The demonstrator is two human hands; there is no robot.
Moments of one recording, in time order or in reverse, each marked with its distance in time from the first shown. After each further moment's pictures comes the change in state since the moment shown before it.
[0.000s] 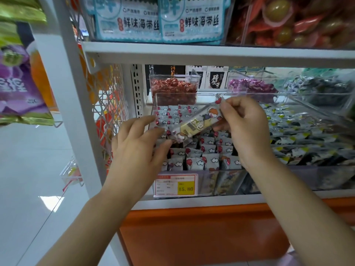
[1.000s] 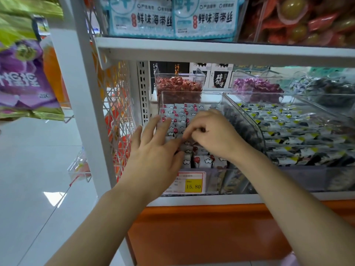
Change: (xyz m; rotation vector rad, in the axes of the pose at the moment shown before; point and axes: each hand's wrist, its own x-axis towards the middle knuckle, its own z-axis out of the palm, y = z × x) left_hand -0.006 -0.002 0.009 0.150 -0.187 0.102; right_hand 0.009 0.015 0.040 -0.643 -0.551 -0.221
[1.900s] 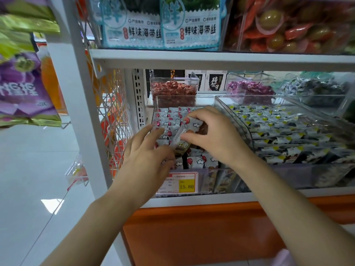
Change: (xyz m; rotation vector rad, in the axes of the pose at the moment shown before) left_hand -0.007 -0.001 -0.007 -0.113 -0.028 0.008; right_hand -0.019 -0.004 -0.016 0.106 0.171 -0.005
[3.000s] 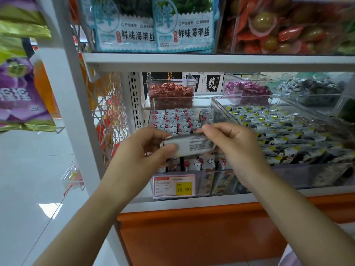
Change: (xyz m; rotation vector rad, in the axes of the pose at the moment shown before) left_hand 0.006 0.016 -0.028 -0.782 0.064 -0.254; right_hand -0.036 0.002 -0.015 0.677 0.102 0.166
